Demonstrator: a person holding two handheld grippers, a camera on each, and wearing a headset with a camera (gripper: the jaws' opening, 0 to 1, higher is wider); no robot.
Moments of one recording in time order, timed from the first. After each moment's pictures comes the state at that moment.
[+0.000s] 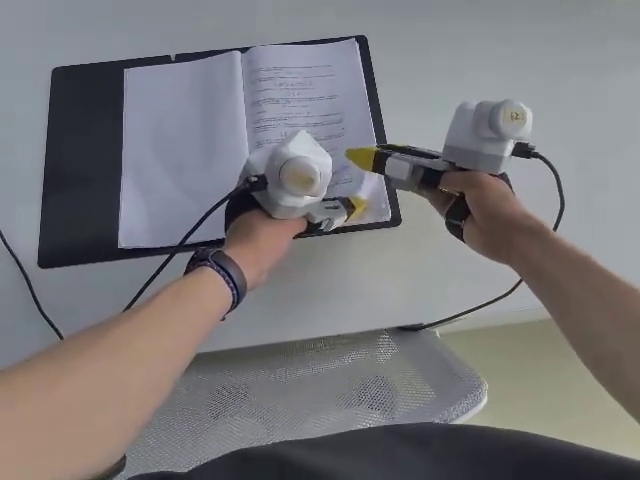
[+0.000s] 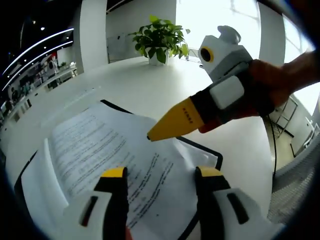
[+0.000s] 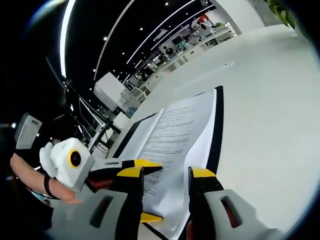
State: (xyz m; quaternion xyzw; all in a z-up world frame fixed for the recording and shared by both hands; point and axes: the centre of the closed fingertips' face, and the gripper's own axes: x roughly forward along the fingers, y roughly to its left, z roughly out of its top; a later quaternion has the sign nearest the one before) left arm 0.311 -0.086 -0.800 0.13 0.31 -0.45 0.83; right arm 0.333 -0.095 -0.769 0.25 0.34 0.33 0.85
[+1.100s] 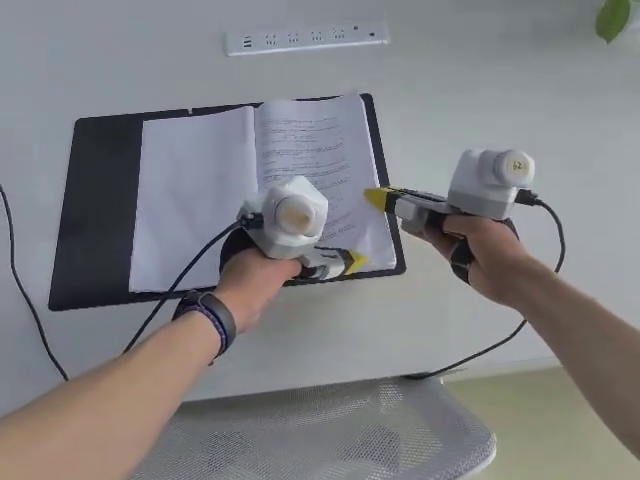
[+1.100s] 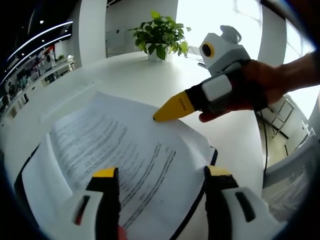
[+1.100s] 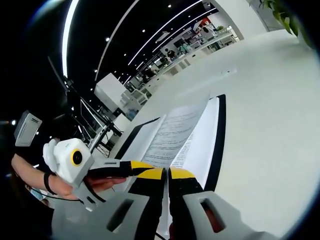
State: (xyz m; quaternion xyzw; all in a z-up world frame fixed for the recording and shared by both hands) left arm 0.309 -0.068 -0.793 0.12 0.34 -0.45 0.81; right arm 0.341 -0.097 -0.754 0.25 0.32 0.33 0.85
